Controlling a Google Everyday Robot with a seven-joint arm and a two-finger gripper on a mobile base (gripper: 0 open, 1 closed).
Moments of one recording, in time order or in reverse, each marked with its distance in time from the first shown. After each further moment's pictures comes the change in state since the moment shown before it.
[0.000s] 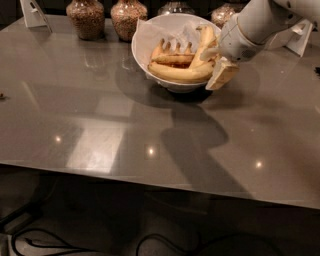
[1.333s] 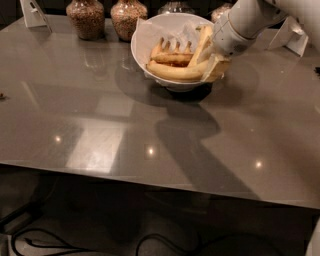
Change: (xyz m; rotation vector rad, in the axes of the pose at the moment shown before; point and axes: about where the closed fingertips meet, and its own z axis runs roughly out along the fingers) arm -0.003 -0.027 0.014 0.014 0.010 -0.045
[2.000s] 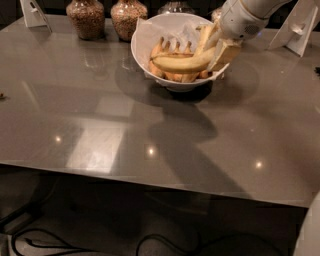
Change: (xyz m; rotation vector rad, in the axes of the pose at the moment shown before) arm -0.007 -0.004 -0.042 -0.035 0.005 0.022
